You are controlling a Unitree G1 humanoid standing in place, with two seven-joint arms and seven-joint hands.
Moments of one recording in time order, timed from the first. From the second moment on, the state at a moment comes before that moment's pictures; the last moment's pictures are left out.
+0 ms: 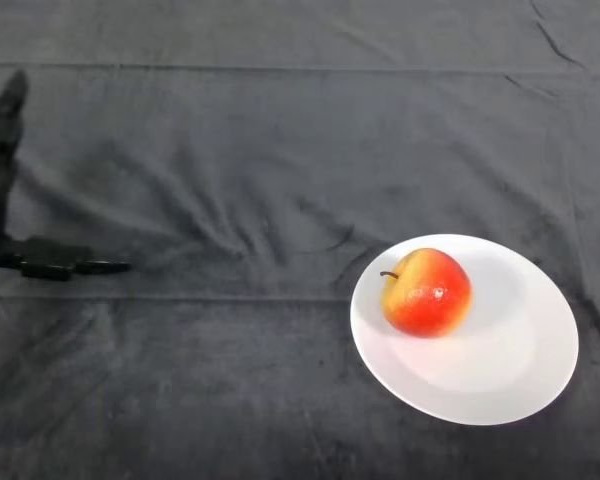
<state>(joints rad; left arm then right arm) -0.64 0.54 -0.17 1.19 -0.29 -0.73 0.00 -0.65 -0.49 -0.95 1.22 0.88 0.20 0.40</state>
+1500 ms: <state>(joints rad) -0.53 0.65 0.30 1.22 -0.53 -0.50 0.12 -0.65 -0.49 -0.95 1.22 0.88 0.20 0.40</state>
